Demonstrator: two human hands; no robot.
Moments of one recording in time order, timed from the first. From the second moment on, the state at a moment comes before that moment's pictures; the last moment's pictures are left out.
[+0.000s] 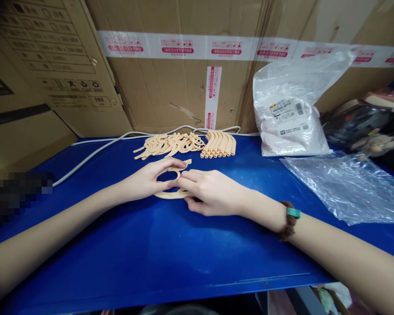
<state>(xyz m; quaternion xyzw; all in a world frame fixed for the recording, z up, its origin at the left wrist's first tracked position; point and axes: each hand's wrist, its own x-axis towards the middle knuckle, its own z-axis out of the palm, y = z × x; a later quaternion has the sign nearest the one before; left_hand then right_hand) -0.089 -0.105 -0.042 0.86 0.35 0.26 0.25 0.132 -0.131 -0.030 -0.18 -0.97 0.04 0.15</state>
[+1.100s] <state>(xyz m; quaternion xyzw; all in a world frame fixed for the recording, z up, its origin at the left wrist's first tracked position) -0.091 -0.107 -0.039 0.89 0.34 0.24 0.17 0.147 -0.105 -0.029 -0.29 -0.94 -0.06 0.19</state>
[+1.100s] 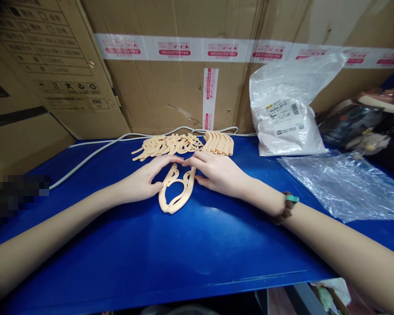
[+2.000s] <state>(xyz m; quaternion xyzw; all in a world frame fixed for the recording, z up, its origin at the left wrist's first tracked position) -0.106 -0.114 -0.003 0.88 0.42 0.06 0.20 0.141 -0.113 -0.027 -0.26 -0.96 0.05 0.14</state>
